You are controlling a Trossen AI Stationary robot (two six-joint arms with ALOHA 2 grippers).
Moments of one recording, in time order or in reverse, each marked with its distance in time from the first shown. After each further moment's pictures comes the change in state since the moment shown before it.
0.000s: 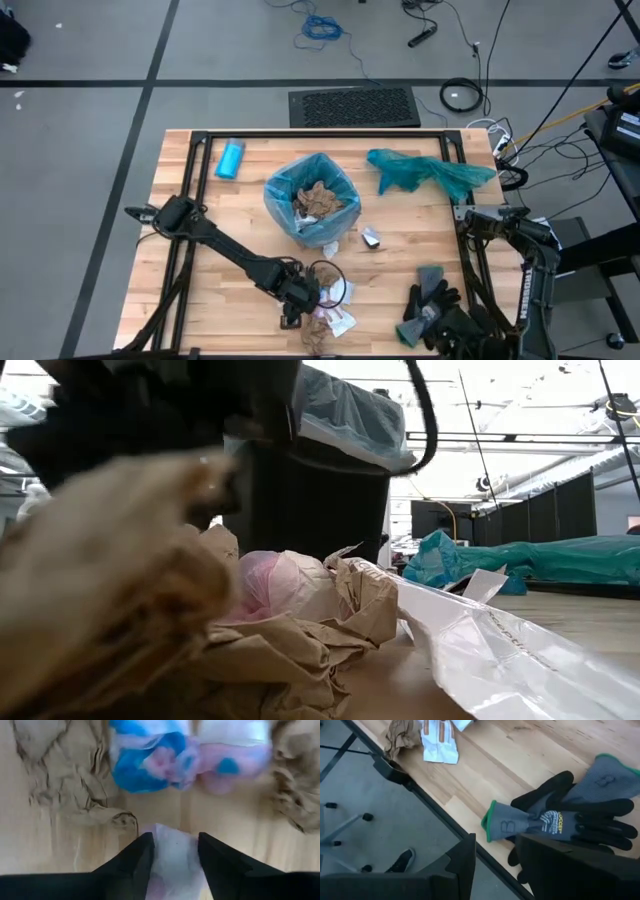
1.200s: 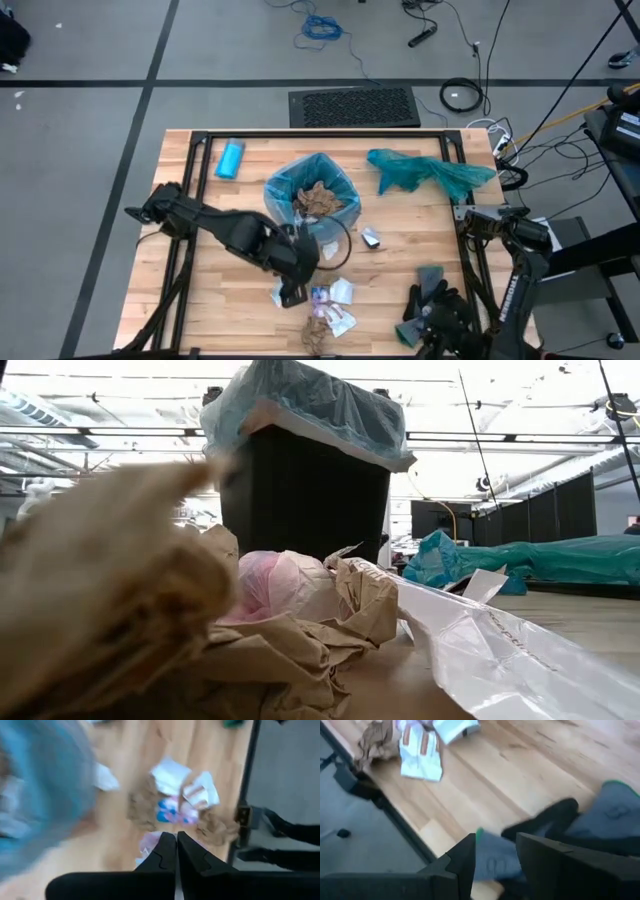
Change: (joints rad) left arm 0.077 -0.134 0.711 -0.712 -0.124 -0.116; right arm -0.043 0.000 -0.274 0.186 0.103 -0.055
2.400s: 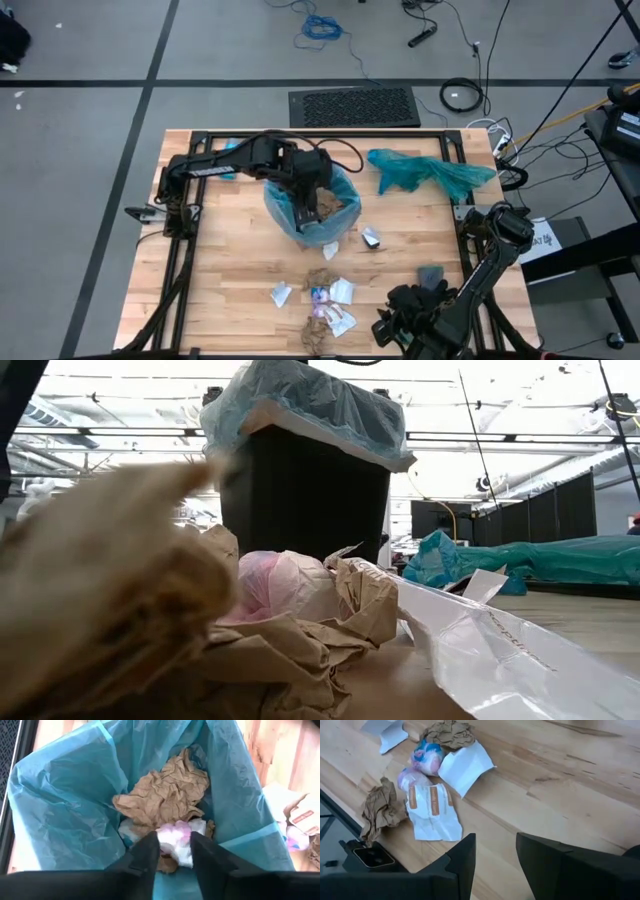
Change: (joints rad) left arm 0.449 0.017 0.093 -0.118 0.025 0.501; right arm -0.261 0.000 -0.080 0.256 0.006 -0.090
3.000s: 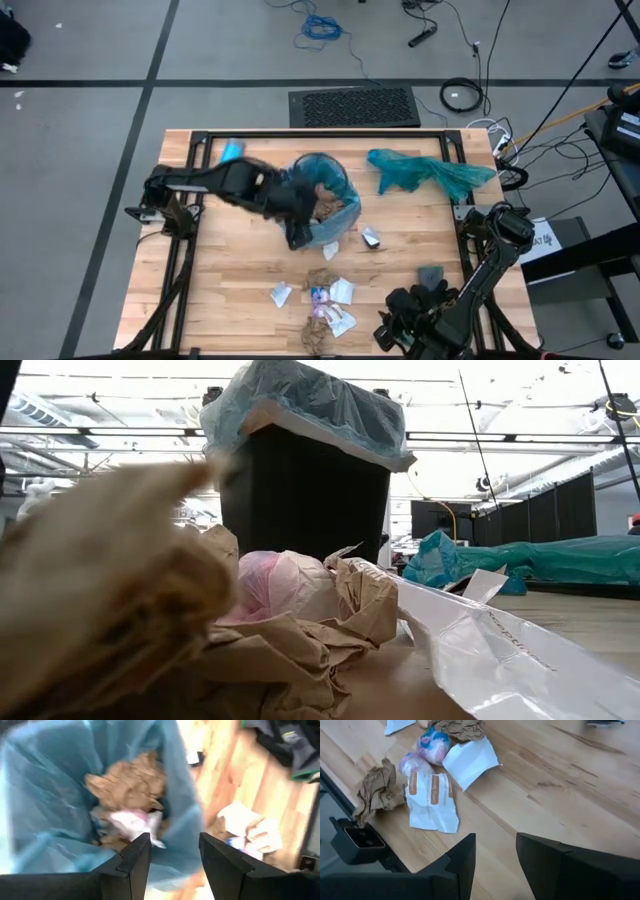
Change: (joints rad) left arm -0.241 -0.080 0.000 -0.013 -0.169 -0.391; right arm 0.009 0.000 0.000 0.004 -0.001 -0.149
